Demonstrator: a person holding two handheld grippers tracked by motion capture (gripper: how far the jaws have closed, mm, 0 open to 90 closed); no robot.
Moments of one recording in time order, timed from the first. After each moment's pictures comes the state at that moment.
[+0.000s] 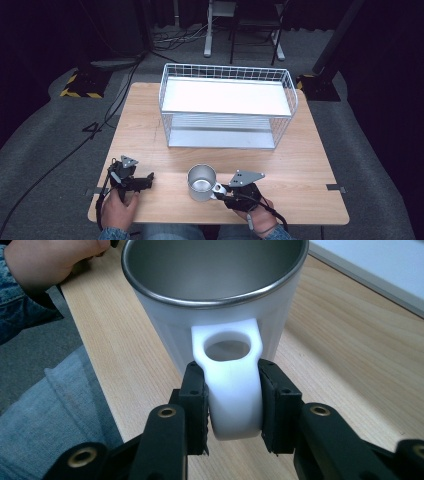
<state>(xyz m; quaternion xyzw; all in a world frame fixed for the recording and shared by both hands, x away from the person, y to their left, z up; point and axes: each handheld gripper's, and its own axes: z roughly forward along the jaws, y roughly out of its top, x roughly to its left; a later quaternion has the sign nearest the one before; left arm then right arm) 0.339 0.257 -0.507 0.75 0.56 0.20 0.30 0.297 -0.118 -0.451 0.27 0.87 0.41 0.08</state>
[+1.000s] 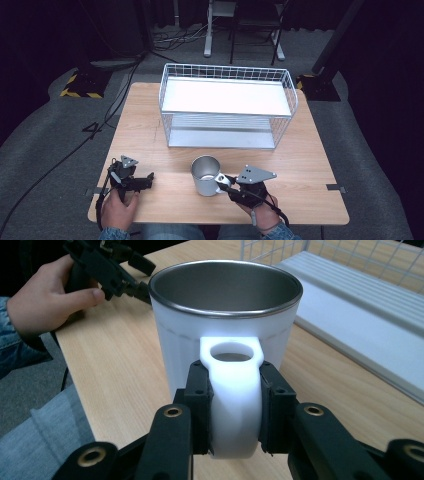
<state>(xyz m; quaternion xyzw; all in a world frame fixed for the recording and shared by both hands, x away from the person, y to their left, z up) 0.339 0.257 -0.507 0.75 0.56 0.20 0.30 0.297 -0.128 -0.426 0.27 0.83 0.47 0.13</state>
